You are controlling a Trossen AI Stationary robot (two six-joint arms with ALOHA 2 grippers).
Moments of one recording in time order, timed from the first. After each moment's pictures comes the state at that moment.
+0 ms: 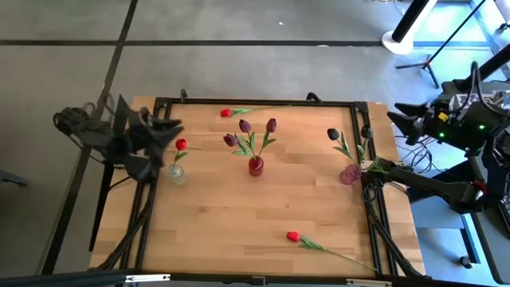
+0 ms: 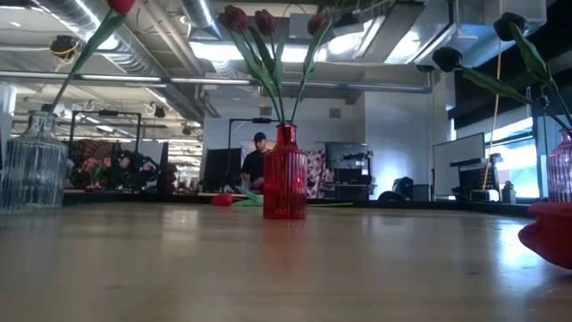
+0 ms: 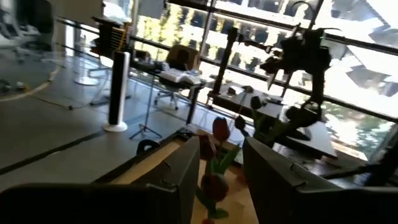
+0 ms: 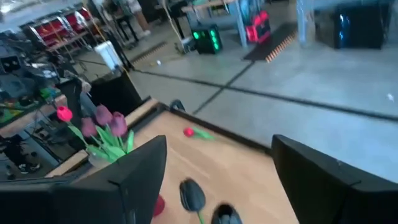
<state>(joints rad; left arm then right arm) -0.52 0.64 0.99 -0.38 -0.99 -0.29 -0.60 0.53 1.45 -1.15 0.04 0.36</state>
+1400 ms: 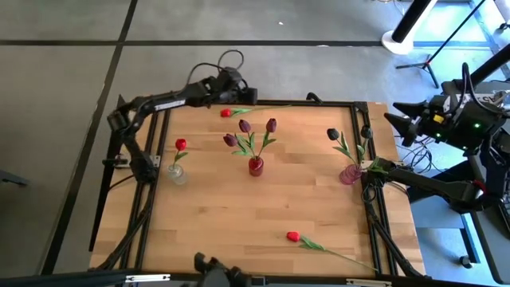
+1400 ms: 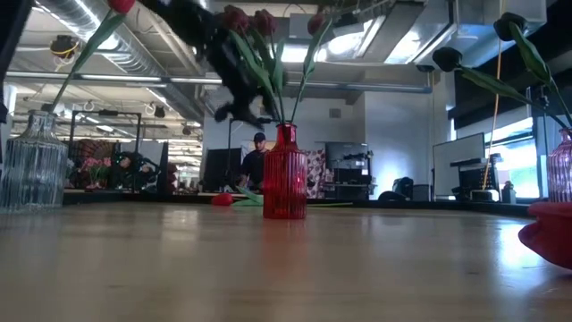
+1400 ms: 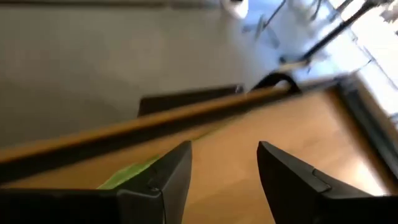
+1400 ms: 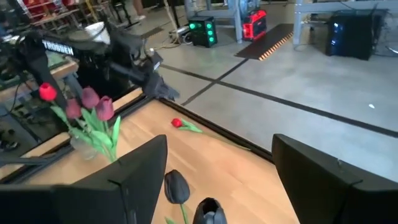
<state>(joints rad) 0.61 1.72 1.36 -0.32 -0.18 -0.65 -0.60 0.54 1.45 -1.17 0.05 0.25</state>
